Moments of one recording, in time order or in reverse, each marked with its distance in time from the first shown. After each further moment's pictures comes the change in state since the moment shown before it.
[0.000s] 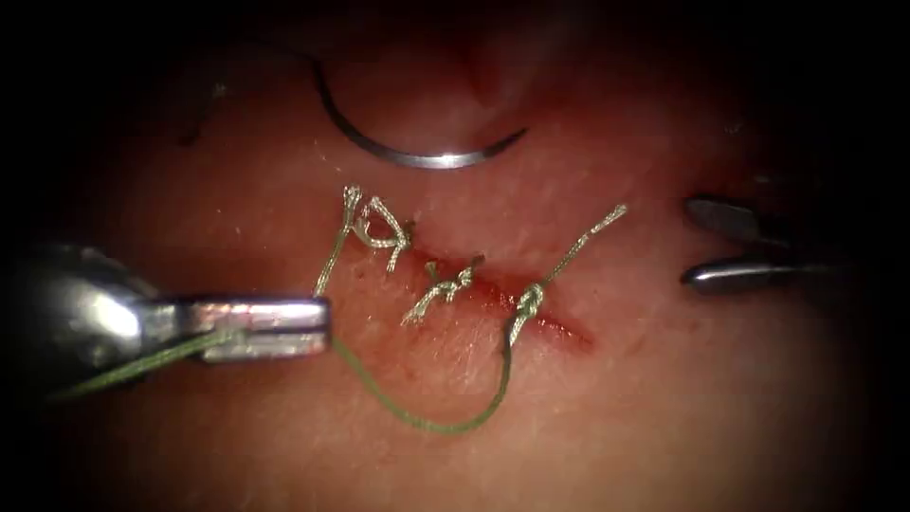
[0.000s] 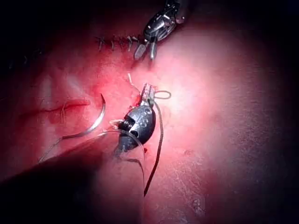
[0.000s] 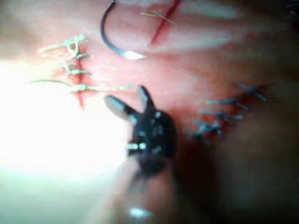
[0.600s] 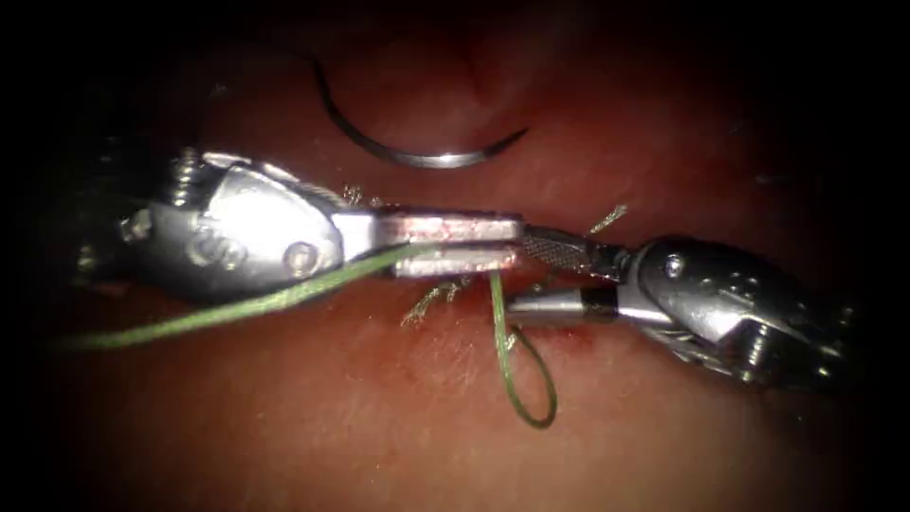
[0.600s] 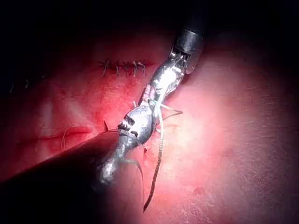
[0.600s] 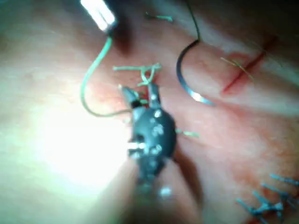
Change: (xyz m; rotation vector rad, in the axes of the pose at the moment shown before) right arm 0.001 -0.005 0.009 -0.023 -0.019 -0.136; left arm 0.000 -0.004 0.008 -0.036 0.067 -0.007
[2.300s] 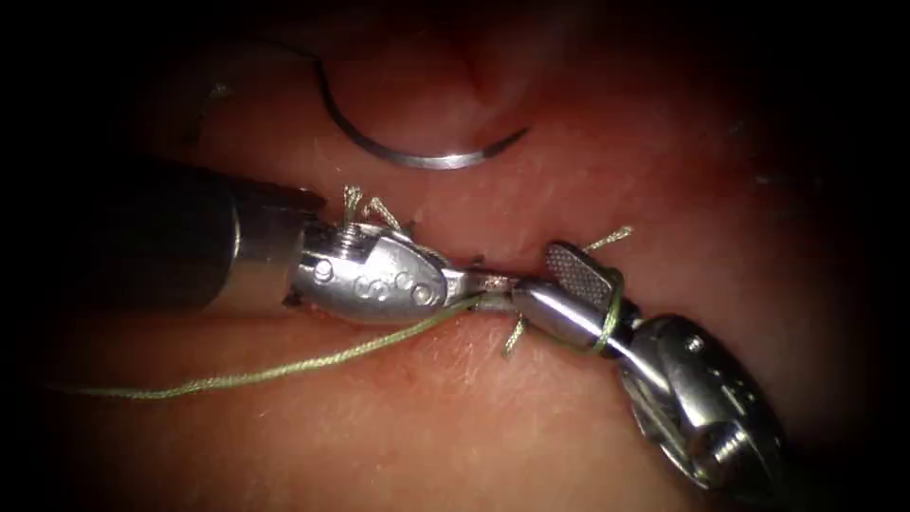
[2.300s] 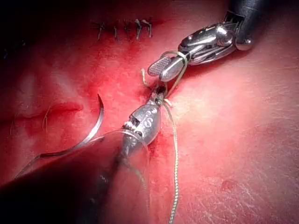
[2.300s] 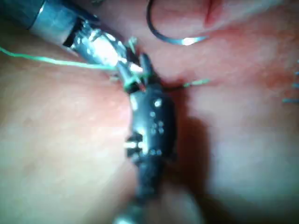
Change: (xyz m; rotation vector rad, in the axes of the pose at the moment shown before) right arm -0.005 -0.002 -0.002 -0.254 0.327 0.422; left arm -0.014 0.006 0.008 -0.070 0.057 -0.049
